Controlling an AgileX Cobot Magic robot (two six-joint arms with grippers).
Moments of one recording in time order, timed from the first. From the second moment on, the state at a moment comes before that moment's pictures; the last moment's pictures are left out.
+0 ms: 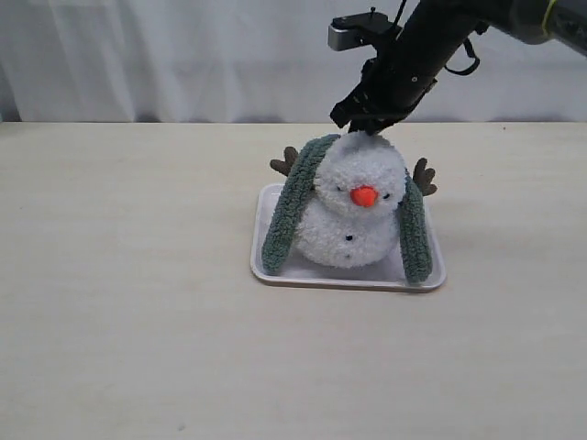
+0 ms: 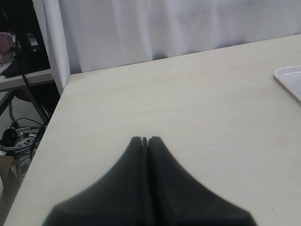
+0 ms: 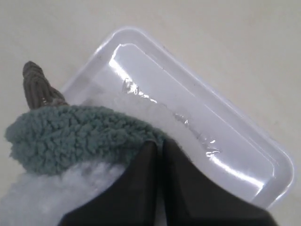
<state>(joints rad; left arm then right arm) -0.06 0.00 0.00 0.05 0.33 0.13 0.25 2.21 -2.06 0.26 1.20 -0.45</state>
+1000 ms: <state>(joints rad) -0.06 0.00 0.00 0.05 0.33 0.13 0.25 2.10 -2.07 0.39 1.21 -0.45</state>
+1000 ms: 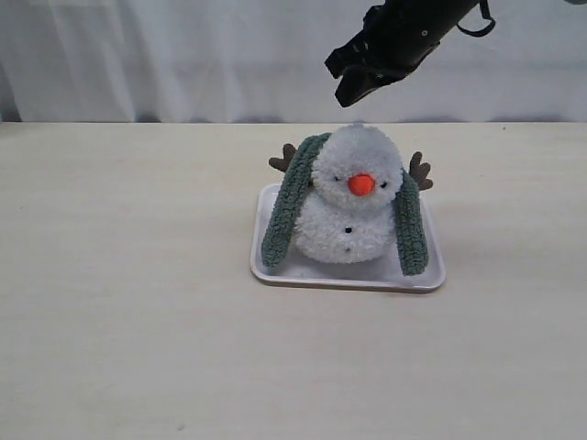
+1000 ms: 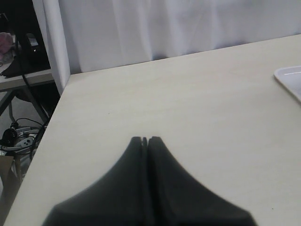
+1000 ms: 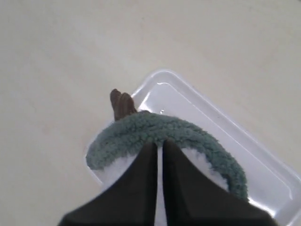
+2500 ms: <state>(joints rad) -0.06 0.00 0.00 0.05 0.33 0.13 0.50 2.22 -2.06 -0.09 1.21 -0.22</state>
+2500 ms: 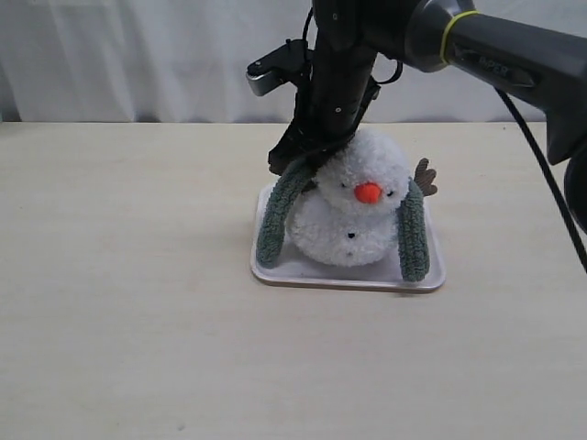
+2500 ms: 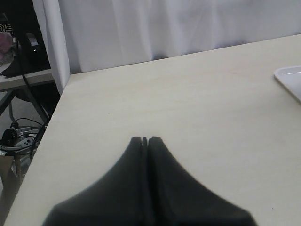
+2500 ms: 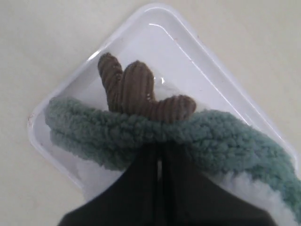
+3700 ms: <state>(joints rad) -0.06 0.00 0.00 0.05 0.33 0.13 0.76 1.93 -1.27 -0.64 0.42 0.98</state>
